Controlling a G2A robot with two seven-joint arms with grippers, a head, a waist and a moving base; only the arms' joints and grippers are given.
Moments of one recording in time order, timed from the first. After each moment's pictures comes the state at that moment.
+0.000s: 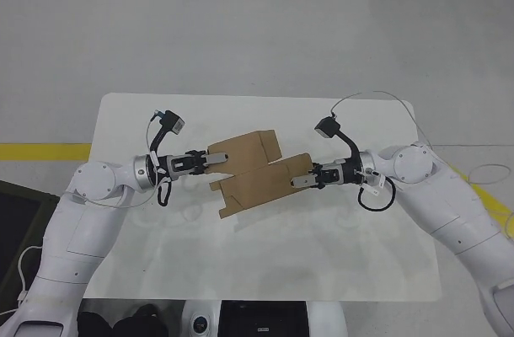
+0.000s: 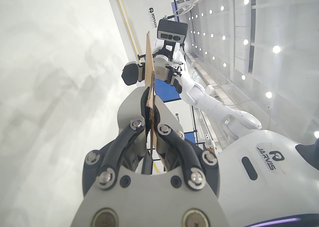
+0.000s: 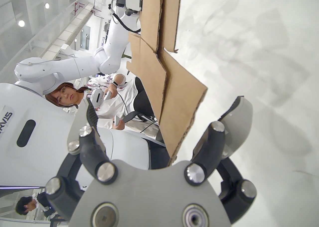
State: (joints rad) left arm 1.03 -1.01 -1.30 -1.48 -0.44 -0.31 -1.13; right arm -0.59 -0.95 0.66 -1.26 0.58 -0.60 1.14
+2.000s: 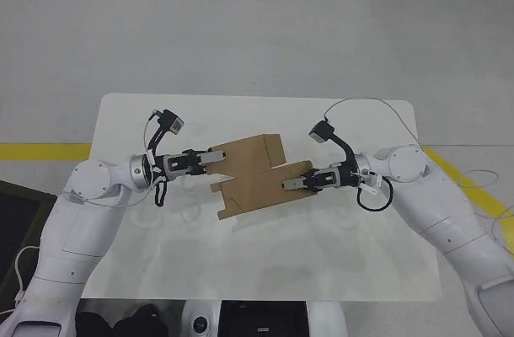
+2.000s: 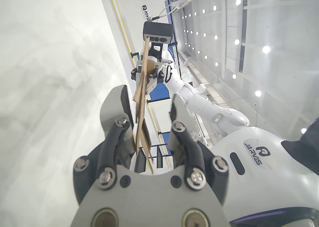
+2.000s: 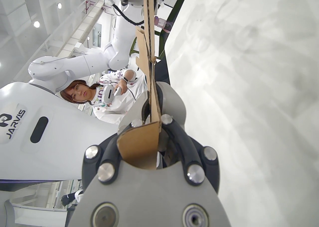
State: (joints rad) left arm 1.02 -1.01 -1.30 -1.48 -0.49 -0.29 -1.16; right arm -0.63 -1.01 0.72 -1.20 0.62 -0.54 1.27
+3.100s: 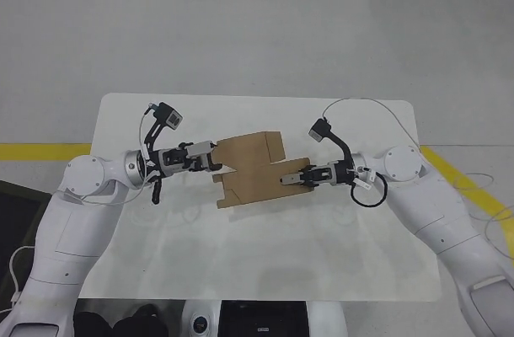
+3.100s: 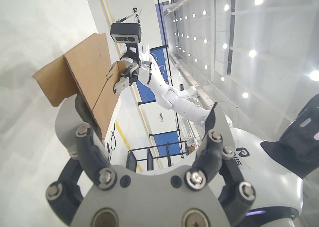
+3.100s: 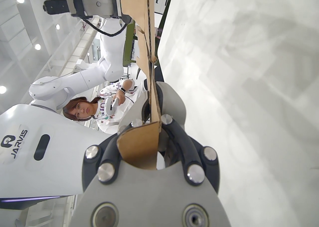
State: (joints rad) left arm 1.02 -1.00 -1.31 -1.53 -0.55 -0.21 -1.14; right arm -0.65 -1.05 0.77 -1.18 0.56 -0.45 1.25
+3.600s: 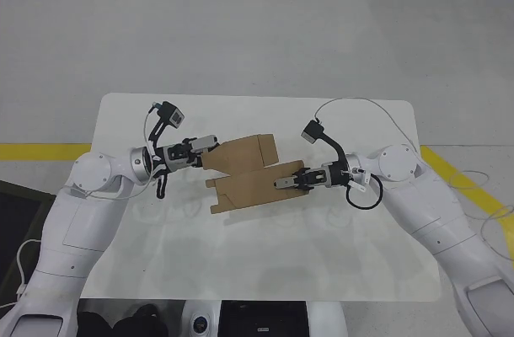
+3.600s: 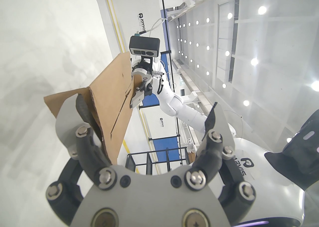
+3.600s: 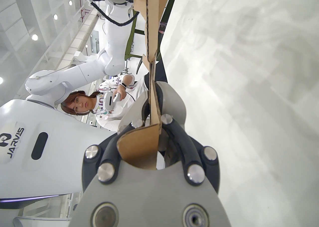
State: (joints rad) left arm 0.98 -1.01 -1.28 -1.46 -0.54 -0.22 -1.12; right arm -0.65 -1.07 0.78 -1.22 0.53 -0.43 1.26
